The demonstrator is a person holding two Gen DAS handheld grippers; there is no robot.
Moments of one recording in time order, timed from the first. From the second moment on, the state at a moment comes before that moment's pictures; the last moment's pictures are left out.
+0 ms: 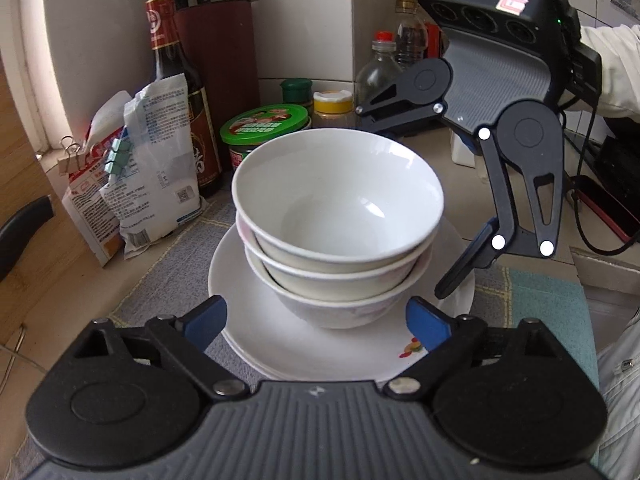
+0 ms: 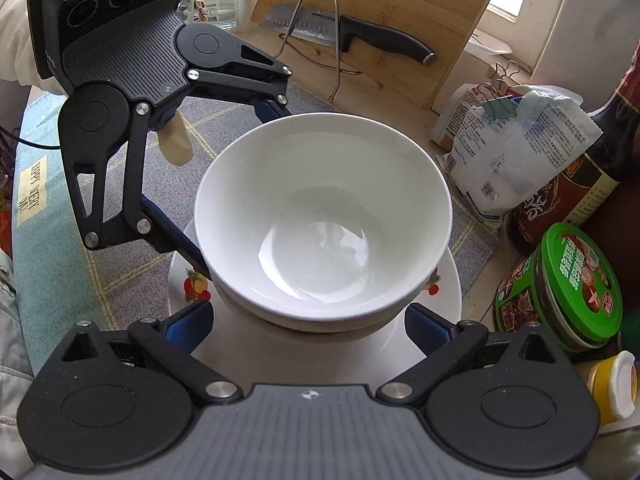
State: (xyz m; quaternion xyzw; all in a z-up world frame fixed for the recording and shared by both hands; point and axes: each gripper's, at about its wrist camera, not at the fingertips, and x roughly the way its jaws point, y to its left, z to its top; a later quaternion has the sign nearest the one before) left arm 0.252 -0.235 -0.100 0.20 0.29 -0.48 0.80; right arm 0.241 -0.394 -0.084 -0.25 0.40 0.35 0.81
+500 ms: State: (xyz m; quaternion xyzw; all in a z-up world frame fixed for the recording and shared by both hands) left arm 0.168 -0.186 -0.036 0.06 0.22 -0.34 0.91; right arm 0.153 -0.376 -0.045 -0.01 0.37 0.05 0.93
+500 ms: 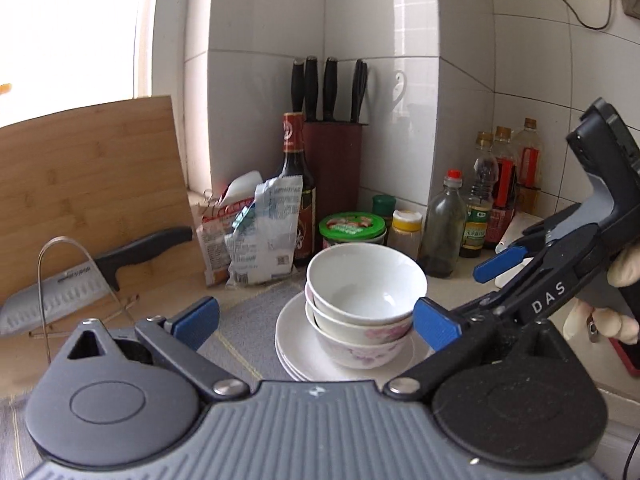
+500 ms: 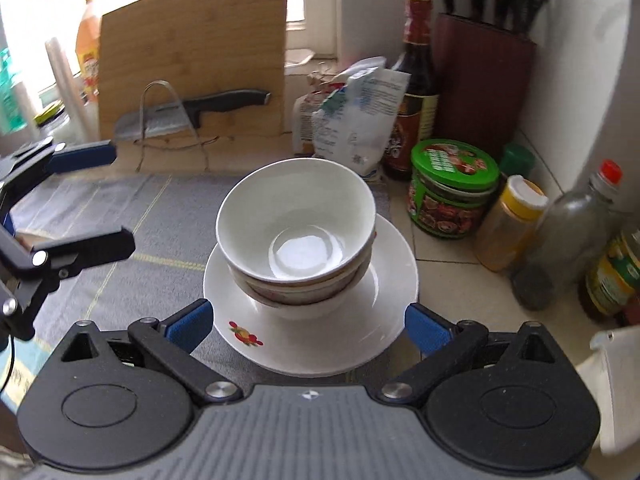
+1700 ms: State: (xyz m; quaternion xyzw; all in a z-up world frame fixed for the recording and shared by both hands) left arm 0.134 -0.160 -0.015 0.07 0.32 -0.24 0.91; right arm 0.074 -0.316 -0.029 0.08 0.35 -0.13 0.92
